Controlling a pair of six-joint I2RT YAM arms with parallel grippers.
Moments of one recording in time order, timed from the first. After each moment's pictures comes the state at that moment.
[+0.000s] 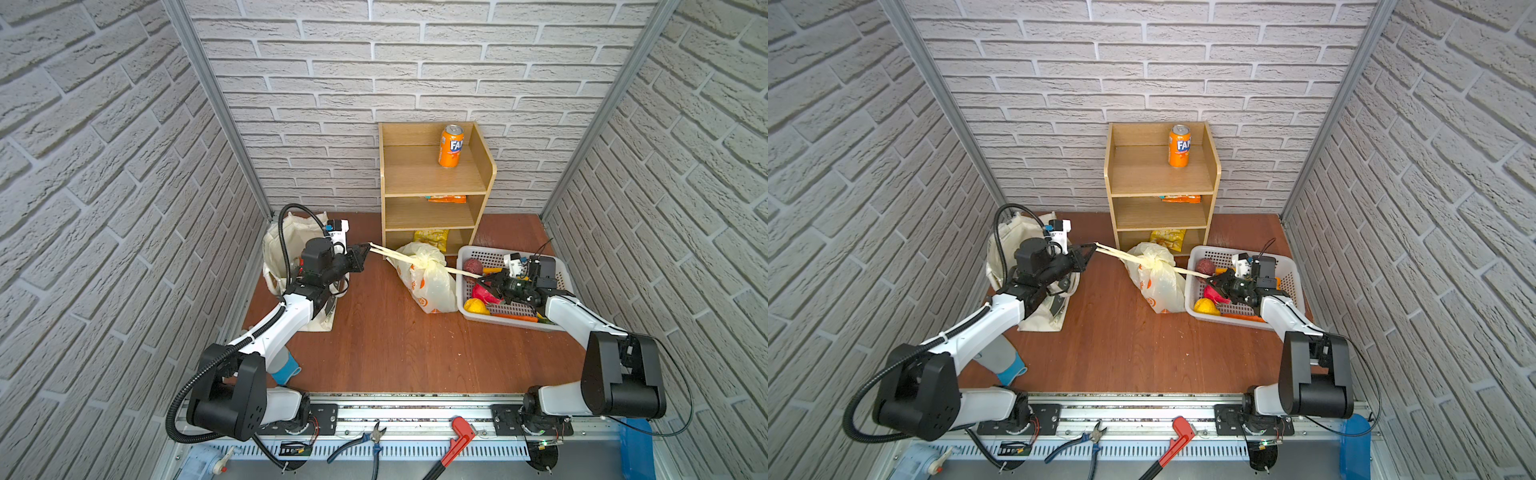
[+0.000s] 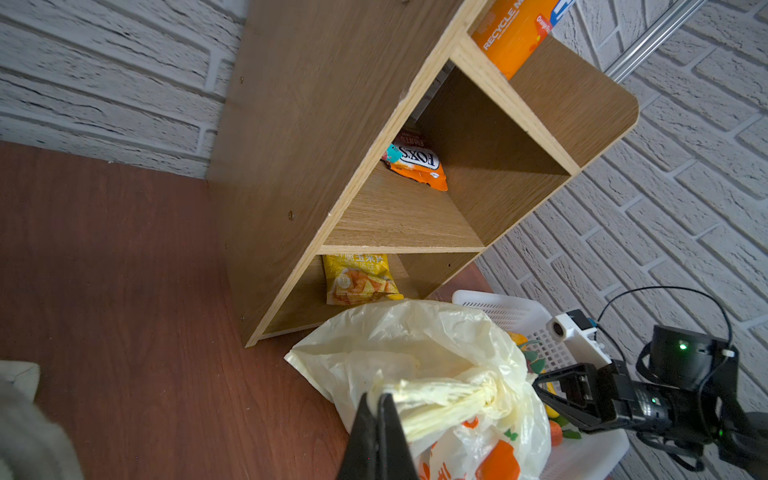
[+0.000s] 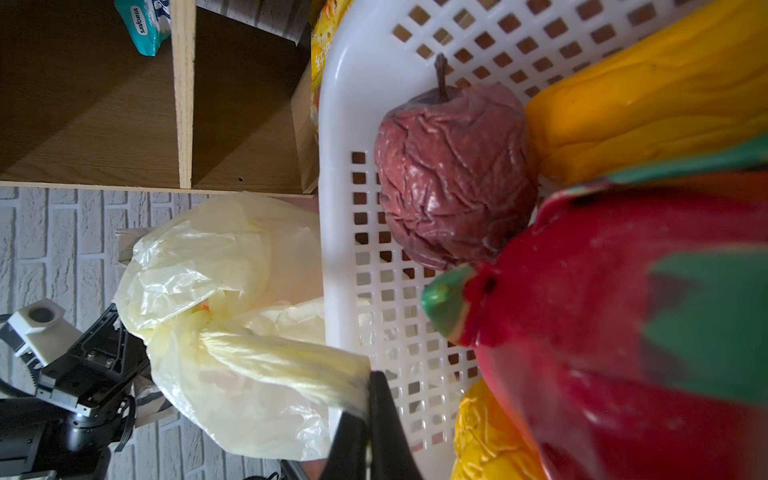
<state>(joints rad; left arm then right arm) -0.27 1.32 0.82 0.26 0.39 -0.50 -0.14 1.39 0.77 -0.18 -0.72 0.70</state>
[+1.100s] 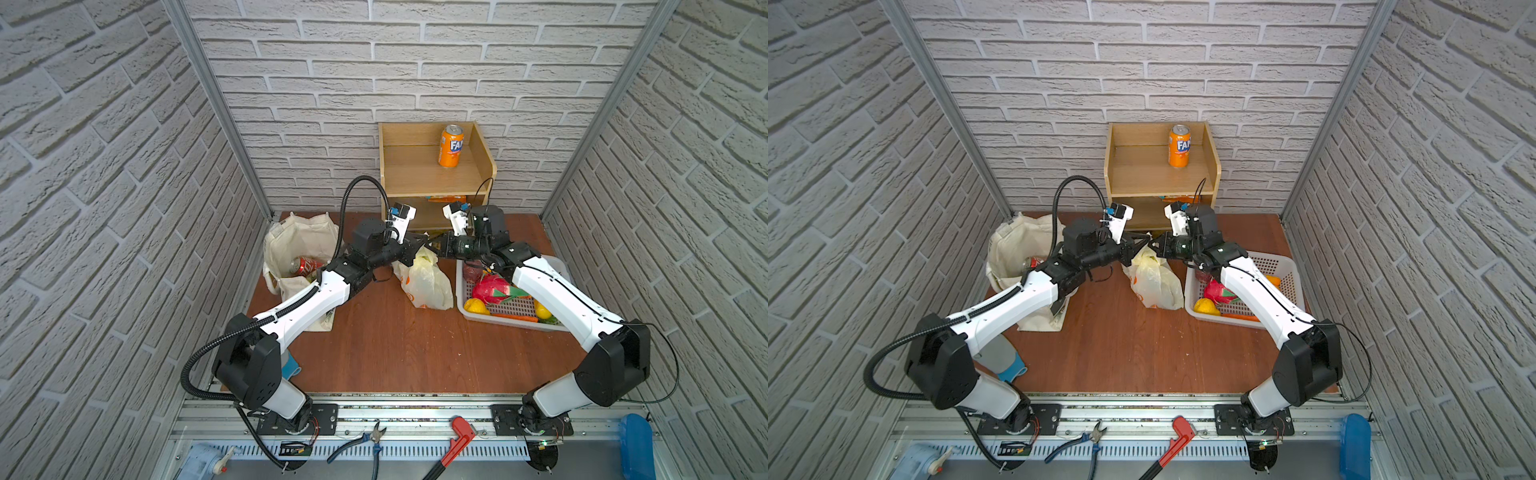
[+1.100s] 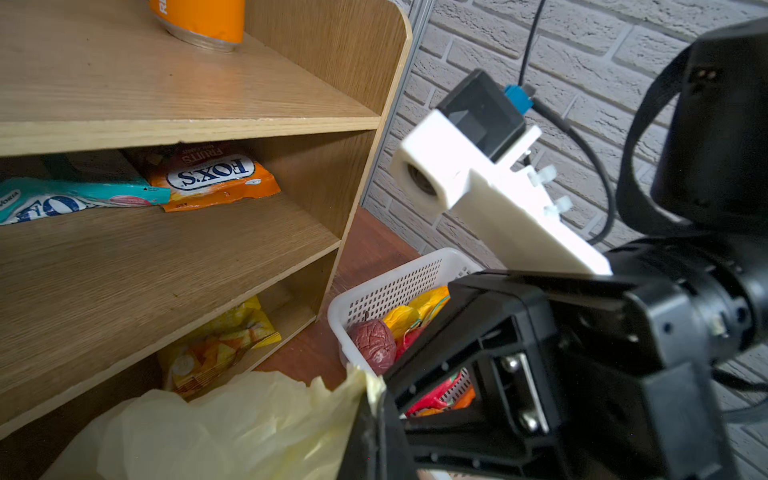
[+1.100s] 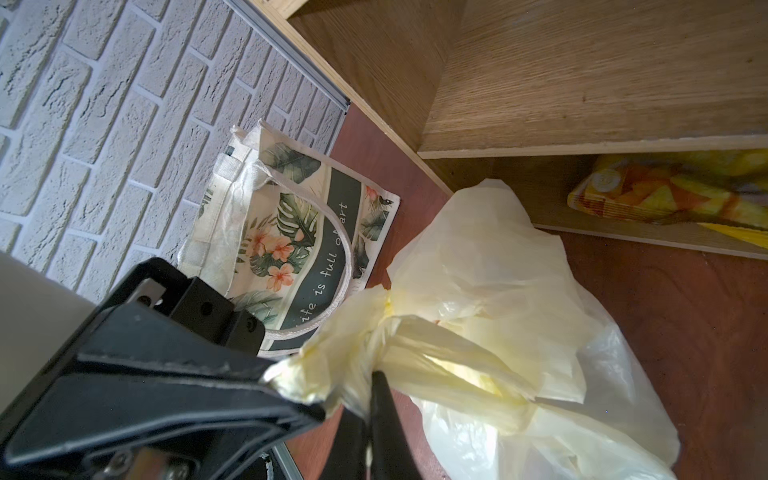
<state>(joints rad) -0.62 1.52 1.21 0.11 0.37 -0.26 0.38 1.53 1.36 -0.38 -0.48 0.57</state>
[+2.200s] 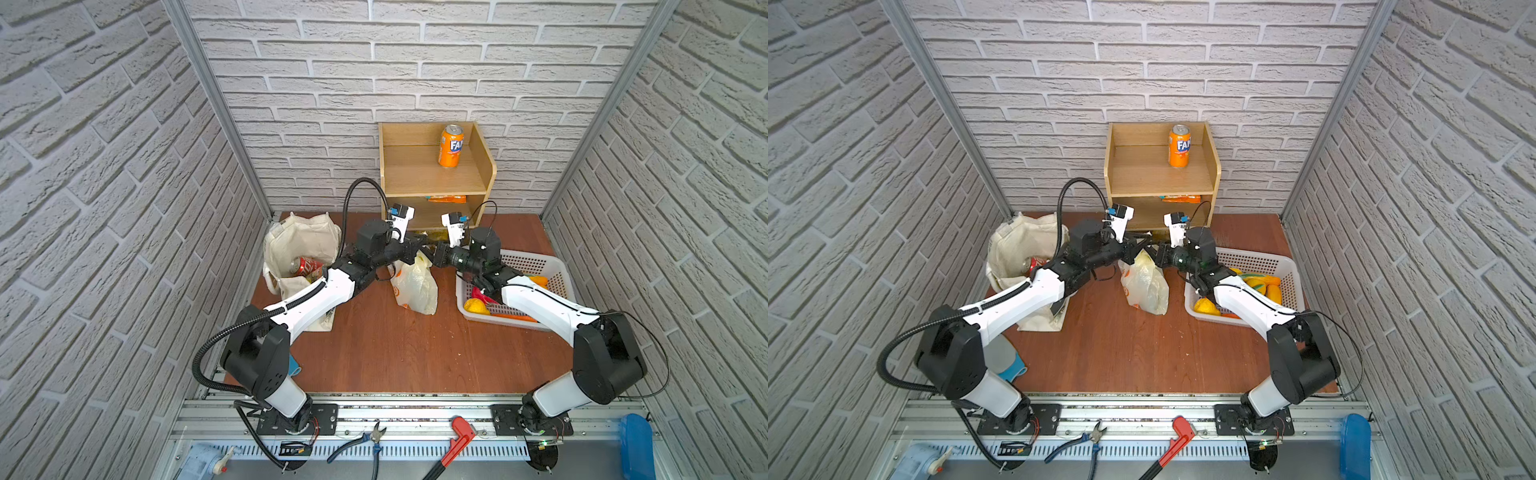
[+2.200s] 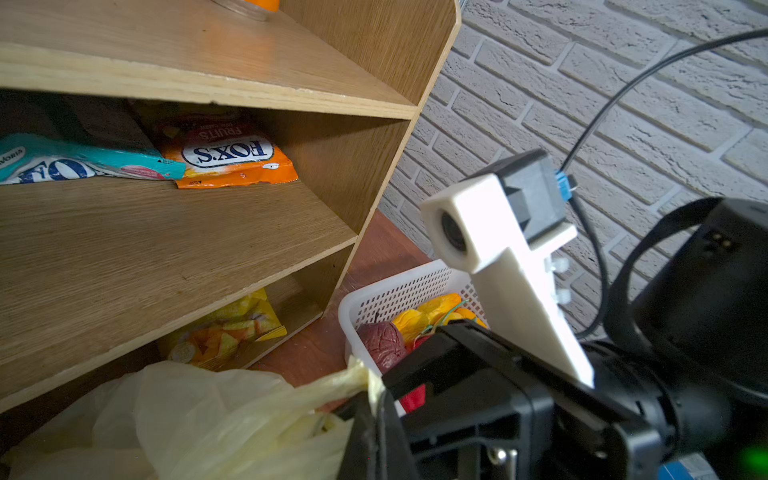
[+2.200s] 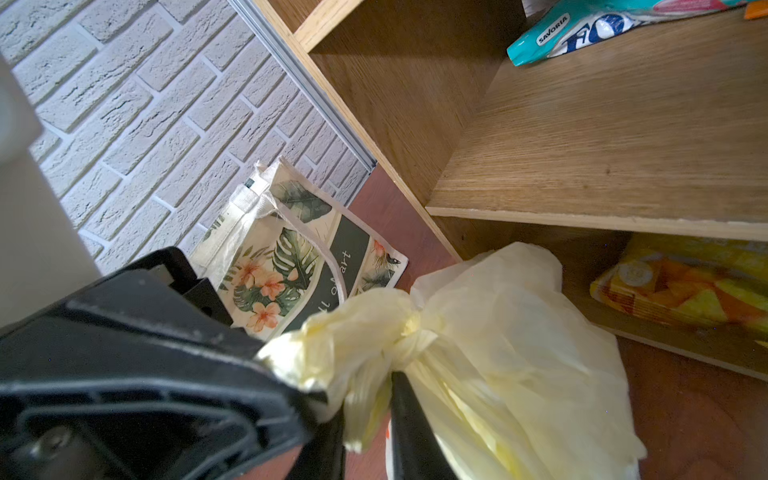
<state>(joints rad) -0.62 1.58 1.20 0.17 0.35 -0.34 0.40 1.56 1.04 0.26 -0.46 0.58</state>
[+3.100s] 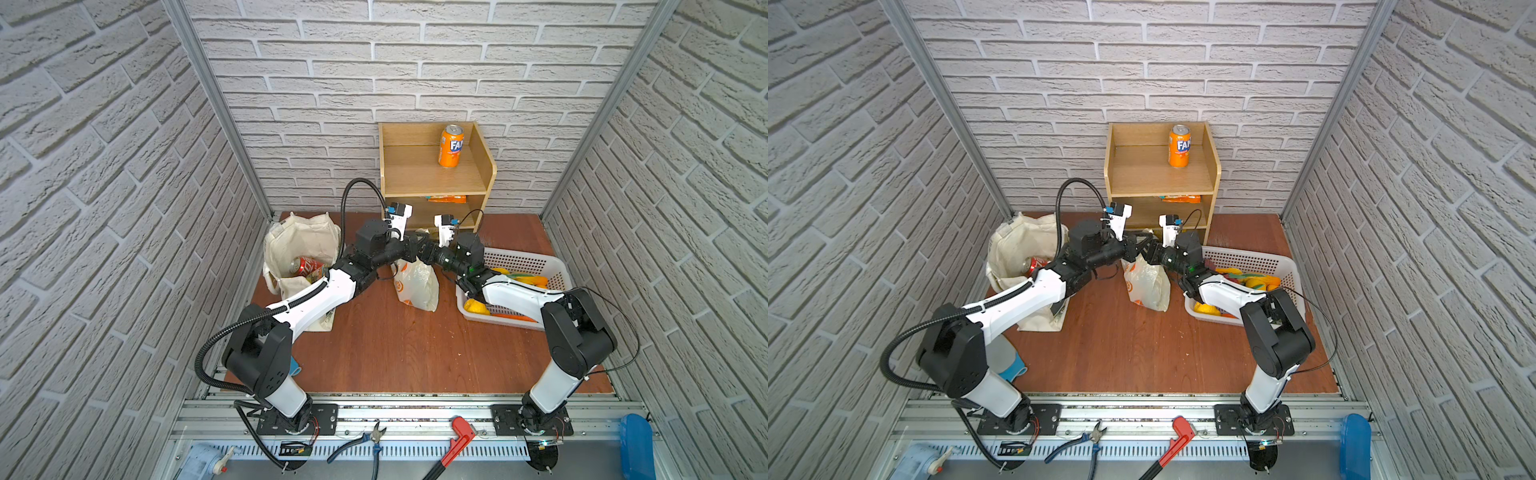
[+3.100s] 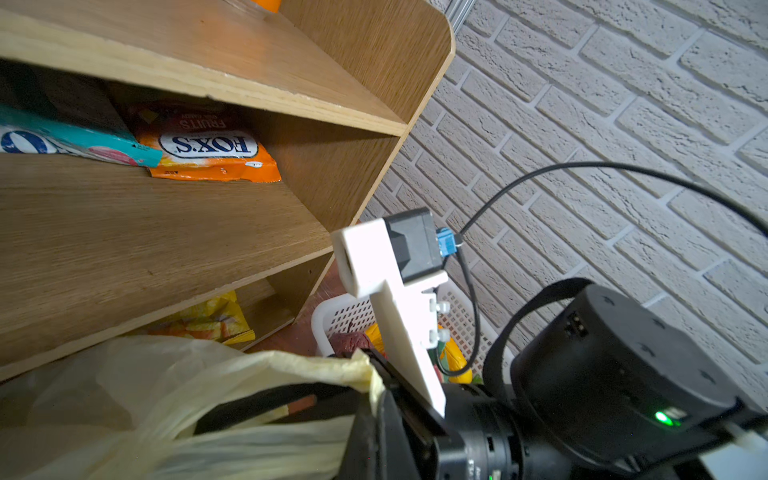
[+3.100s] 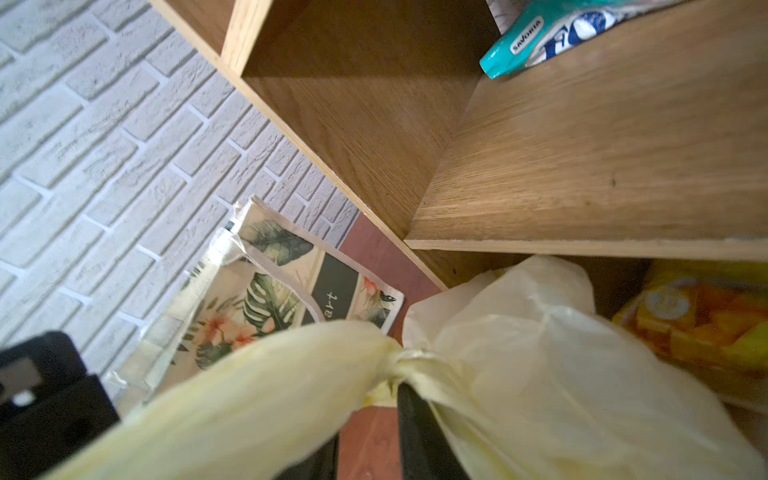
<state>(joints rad) -0.62 1.59 1.19 0.24 0.39 -0.48 0.43 1.72 1.04 0.52 -0.36 0.70</state>
